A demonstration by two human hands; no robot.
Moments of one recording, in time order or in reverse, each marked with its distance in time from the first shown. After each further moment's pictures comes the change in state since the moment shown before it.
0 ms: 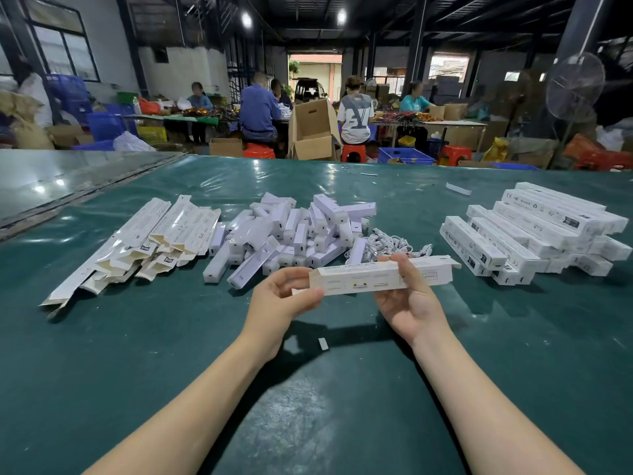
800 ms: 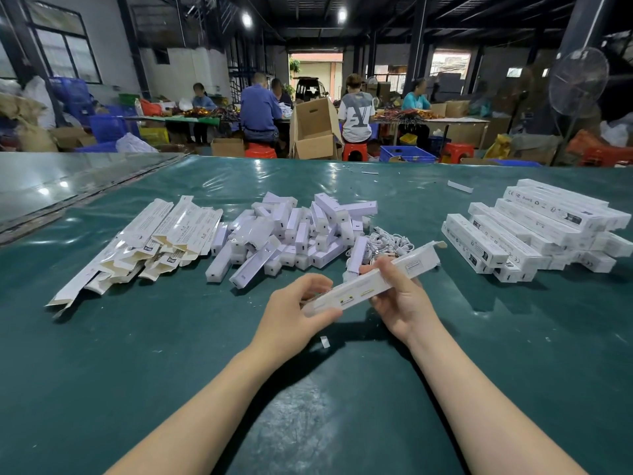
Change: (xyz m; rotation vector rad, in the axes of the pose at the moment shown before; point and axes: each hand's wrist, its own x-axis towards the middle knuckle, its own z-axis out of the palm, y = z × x) left_hand -0.011 -0.004 0.002 0.692 -0.115 0.250; right_hand 0.000 0.012 0.002 -0.272 -0.091 -0.065
